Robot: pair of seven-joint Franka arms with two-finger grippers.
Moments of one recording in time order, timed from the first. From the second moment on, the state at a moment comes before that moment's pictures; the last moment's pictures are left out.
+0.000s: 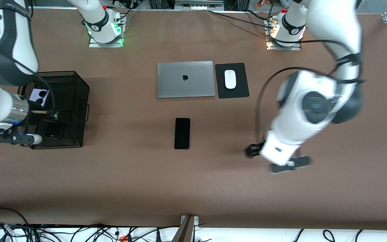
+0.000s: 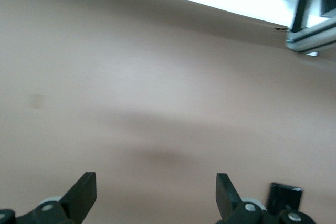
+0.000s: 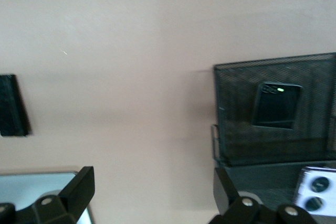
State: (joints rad) left arm -0.29 0.69 0.01 -0.98 -0.04 1.76 -0.51; right arm 0.11 0.40 -0.05 -1.39 0.12 1.66 0.14
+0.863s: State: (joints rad) left arm 0.09 0.50 0.00 -1.12 -0.04 1.59 0.09; right arm 0.51 0.69 -0.01 -1.37 0.12 2.10 0.75
